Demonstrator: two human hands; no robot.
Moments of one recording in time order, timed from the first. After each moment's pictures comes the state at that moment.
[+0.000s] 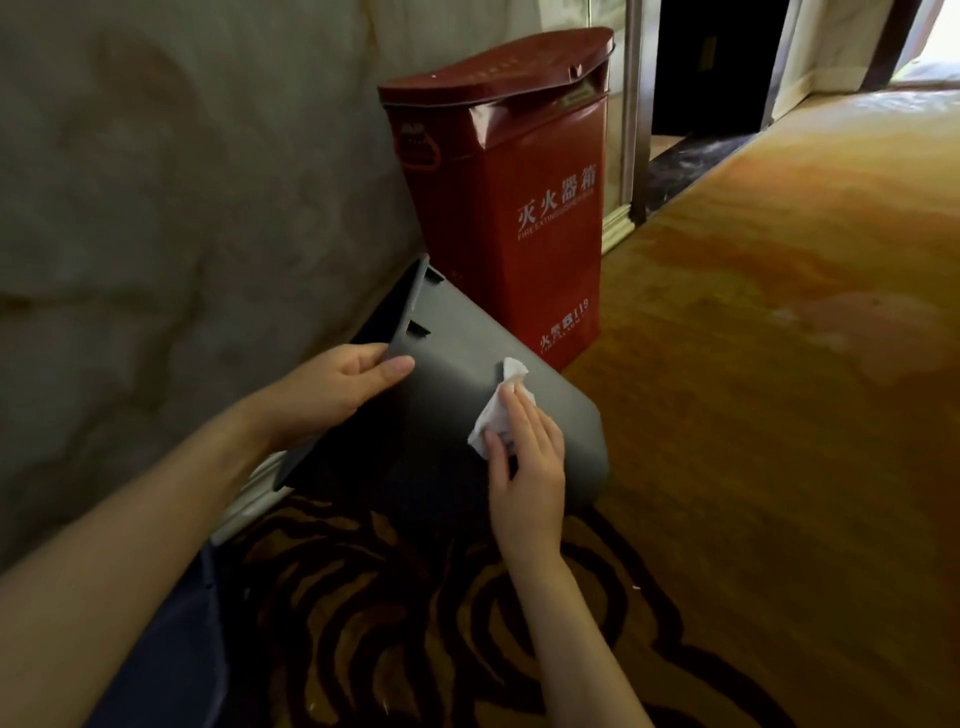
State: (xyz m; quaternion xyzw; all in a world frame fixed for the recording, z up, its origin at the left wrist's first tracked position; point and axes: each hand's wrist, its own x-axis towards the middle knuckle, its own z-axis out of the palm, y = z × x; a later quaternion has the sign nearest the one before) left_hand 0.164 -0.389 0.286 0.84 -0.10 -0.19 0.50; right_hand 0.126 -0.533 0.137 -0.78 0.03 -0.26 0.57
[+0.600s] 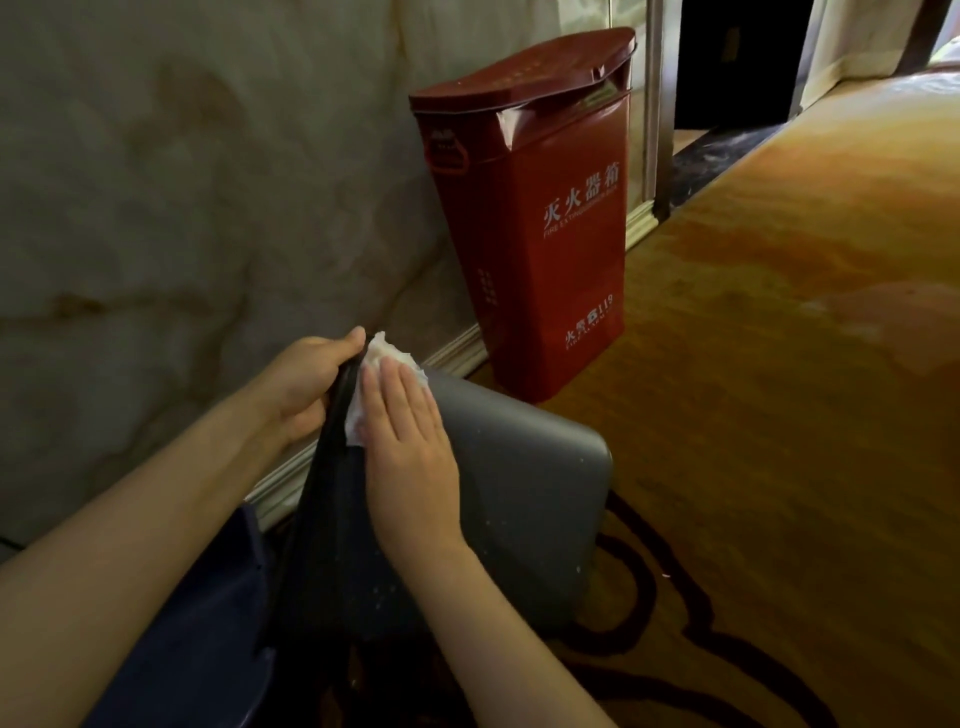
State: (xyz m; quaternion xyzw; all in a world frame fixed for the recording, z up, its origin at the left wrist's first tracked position) left_hand 0.161 -0.359 0.293 0.74 0.11 -0.06 0.66; right_hand 0.104 -0.437 0.193 -0.84 -0.16 -0.27 0.43
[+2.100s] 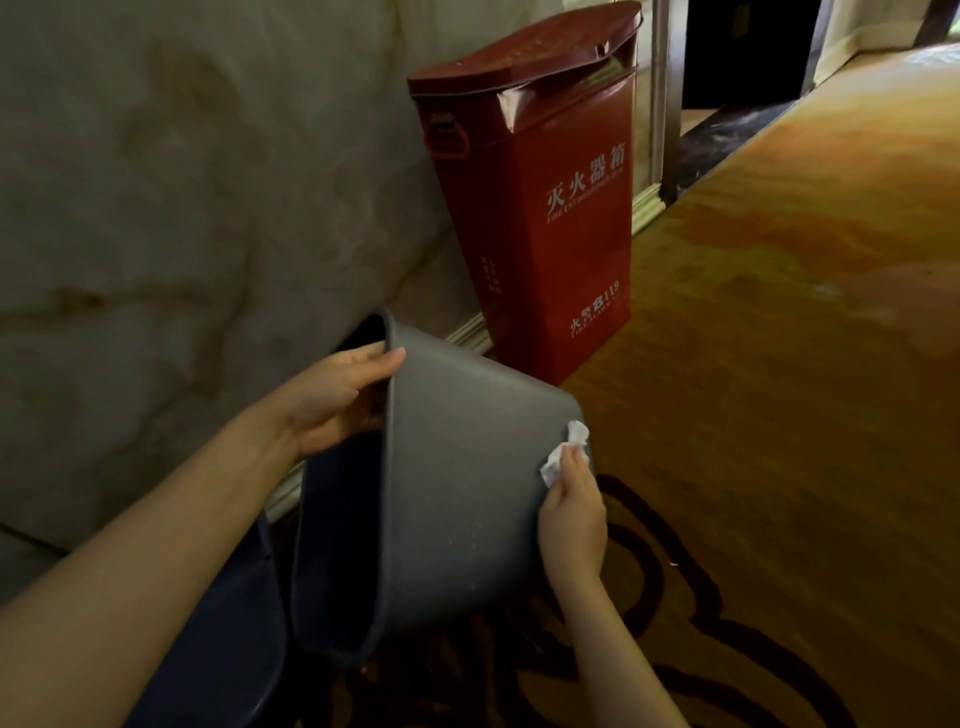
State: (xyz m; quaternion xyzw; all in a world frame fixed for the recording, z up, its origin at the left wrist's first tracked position) left_hand 0.161 -0.355 0.272 0.72 0.04 -0.20 0.66; right_hand 0.107 -0.524 0.089 -0.77 0.21 -0.11 0.60
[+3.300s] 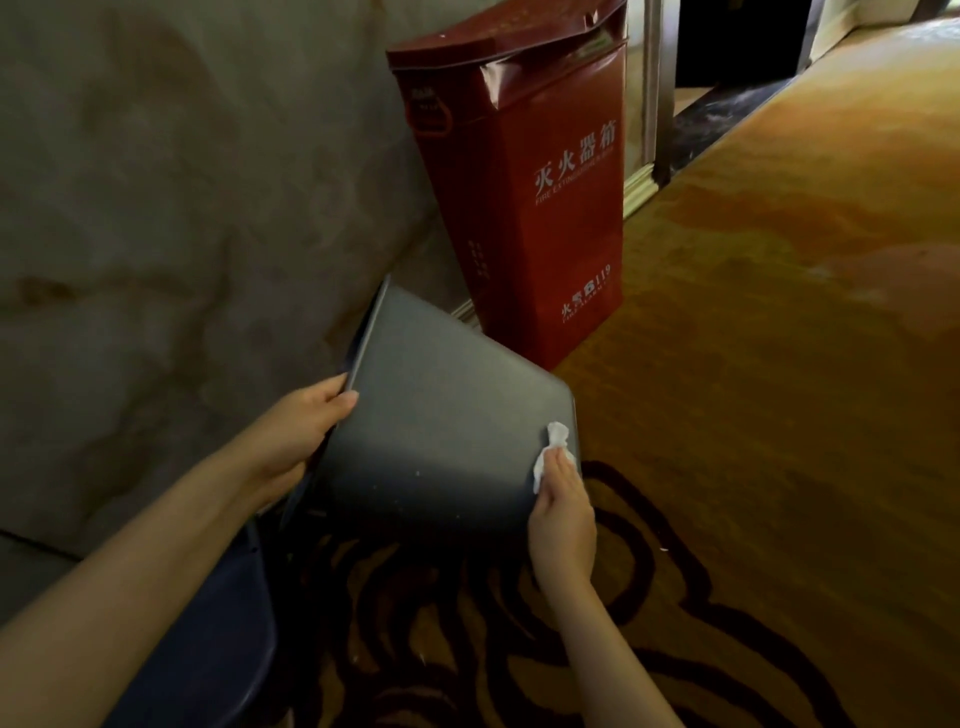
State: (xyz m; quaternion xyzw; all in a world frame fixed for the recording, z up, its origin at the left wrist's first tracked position) left_hand 0.136 -0.345 0.246 0.81 0.12 -0.10 0.56; right_hand 0.099 -0.525 0.070 -0.81 0.18 -0.09 0.55
